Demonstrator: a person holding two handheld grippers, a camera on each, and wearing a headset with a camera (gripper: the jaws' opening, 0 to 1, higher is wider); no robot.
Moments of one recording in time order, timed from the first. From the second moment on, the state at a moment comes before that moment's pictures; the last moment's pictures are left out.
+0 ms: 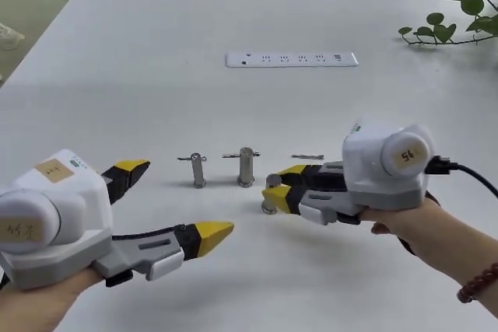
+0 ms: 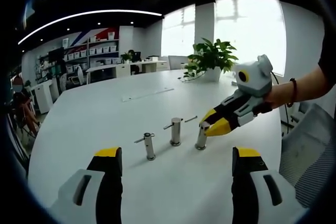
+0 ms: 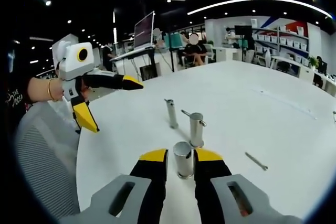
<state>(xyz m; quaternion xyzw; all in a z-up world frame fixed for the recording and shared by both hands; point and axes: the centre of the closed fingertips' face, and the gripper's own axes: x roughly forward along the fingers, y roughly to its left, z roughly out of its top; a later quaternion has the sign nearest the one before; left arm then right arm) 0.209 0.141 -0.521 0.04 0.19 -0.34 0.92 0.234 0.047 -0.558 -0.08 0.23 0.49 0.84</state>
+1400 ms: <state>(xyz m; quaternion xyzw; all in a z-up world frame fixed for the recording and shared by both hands) 0.208 0.144 -0.519 0.04 0.19 -0.33 0.92 0.302 -0.019 -0.572 -0.14 0.34 0.43 0.82</state>
